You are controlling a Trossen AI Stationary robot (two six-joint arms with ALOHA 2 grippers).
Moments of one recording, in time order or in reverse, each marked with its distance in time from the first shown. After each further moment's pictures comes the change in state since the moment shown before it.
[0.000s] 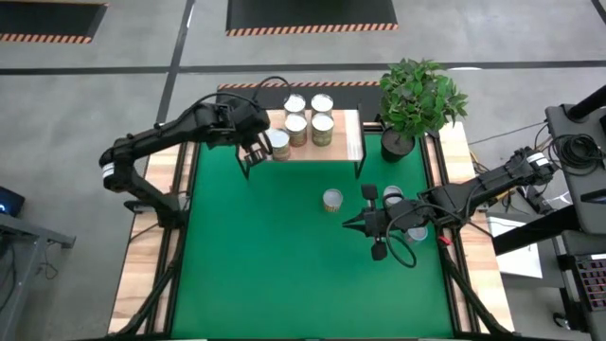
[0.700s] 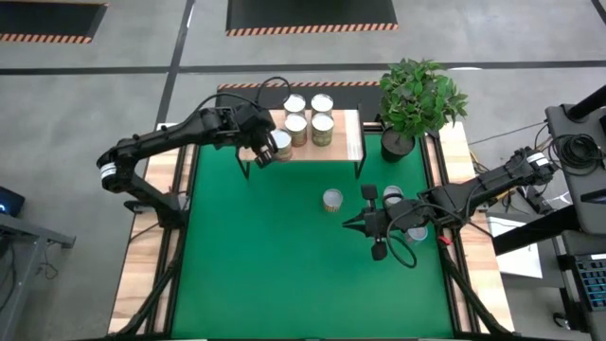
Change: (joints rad) left arm 0.040 -0.017 -0.152 0.236 0.151 -0.049; right arm 0.000 0.000 0.000 0.007 0.000 -0.034
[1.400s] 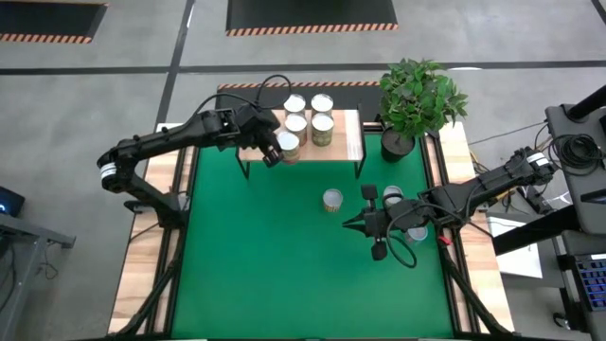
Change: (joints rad) left arm -0.026 0.001 -0.002 0.113 0.017 -0.066; right arm 0.000 0.000 0.000 0.000 0.000 0.002
